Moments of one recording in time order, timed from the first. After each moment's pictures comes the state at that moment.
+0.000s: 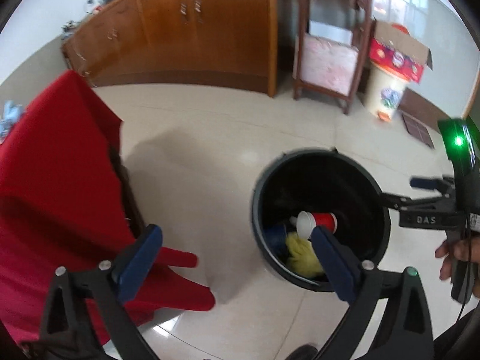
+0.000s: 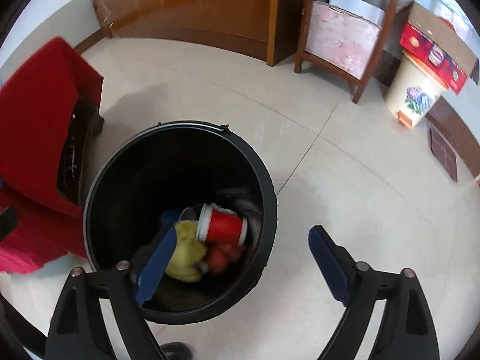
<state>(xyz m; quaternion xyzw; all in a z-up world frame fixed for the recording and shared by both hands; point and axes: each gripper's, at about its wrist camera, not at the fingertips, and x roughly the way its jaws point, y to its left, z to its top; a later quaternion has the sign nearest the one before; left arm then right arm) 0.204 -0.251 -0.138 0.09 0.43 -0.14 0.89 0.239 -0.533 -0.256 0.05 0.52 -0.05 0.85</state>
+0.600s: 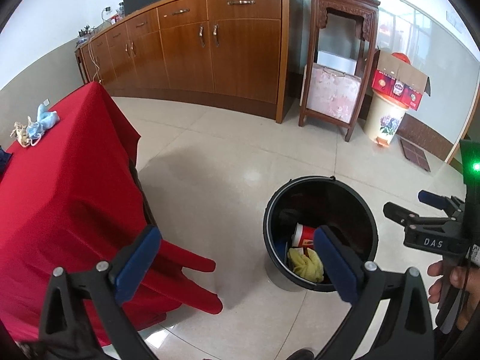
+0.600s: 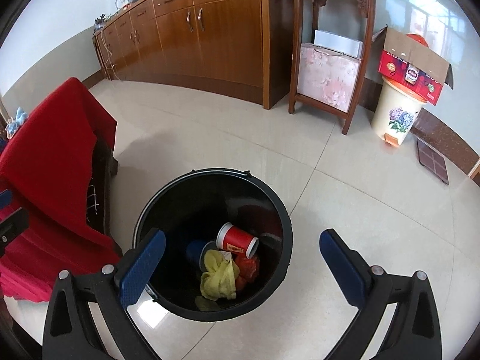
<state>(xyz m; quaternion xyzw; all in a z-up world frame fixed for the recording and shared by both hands) 0.196 -0.225 -0.101 0.07 0.39 -0.14 0.91 0.196 -0.492 -0.183 0.06 0.43 -0.07 0.90</state>
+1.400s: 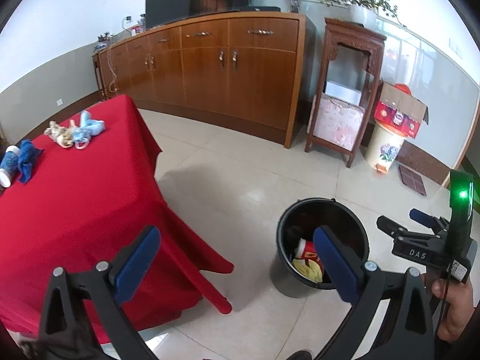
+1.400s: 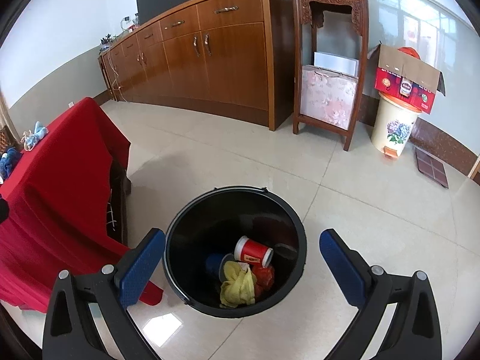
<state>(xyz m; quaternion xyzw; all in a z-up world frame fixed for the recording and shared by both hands) 0.164 -0.170 -0.059 0.03 0.35 -0.12 0.93 0.169 -0.460 -0.151 0.07 0.37 -0.07 0.92</state>
